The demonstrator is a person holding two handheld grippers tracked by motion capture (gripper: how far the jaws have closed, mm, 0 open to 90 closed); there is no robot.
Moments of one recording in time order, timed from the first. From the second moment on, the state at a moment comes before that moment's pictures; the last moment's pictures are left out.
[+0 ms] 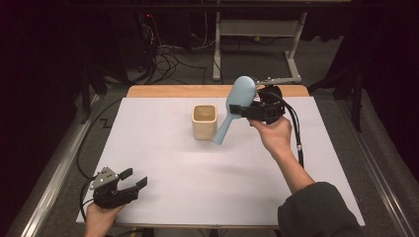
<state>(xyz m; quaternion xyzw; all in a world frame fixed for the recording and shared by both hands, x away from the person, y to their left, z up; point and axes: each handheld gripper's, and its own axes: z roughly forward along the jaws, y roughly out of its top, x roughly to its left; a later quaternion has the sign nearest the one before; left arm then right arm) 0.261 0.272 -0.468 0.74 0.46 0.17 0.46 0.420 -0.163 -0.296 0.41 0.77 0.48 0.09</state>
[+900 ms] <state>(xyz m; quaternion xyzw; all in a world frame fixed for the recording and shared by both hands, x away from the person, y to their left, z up) 0.262 0.272 -0.469 0.74 0.46 0.17 0.46 0.433 -0.167 -0.287 0.43 0.76 0.49 0.09</state>
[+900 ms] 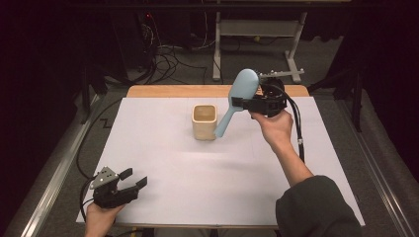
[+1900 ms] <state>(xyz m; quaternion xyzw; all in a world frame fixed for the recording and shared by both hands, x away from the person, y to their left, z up) 0.262 0.275 -0.469 0.74 0.47 0.17 0.46 0.446 -0.159 -0.281 0.44 0.75 0.49 0.10</state>
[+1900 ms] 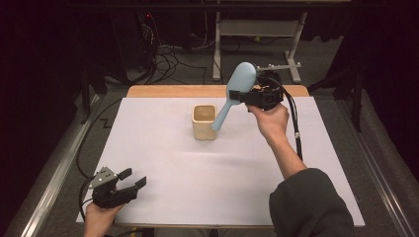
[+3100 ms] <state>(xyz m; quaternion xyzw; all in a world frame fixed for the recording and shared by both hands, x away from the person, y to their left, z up) 0.262 0.276 -0.469 0.73 0.47 0.17 0.46 0.463 -0.145 -0.272 0.44 0.74 0.49 0.11</state>
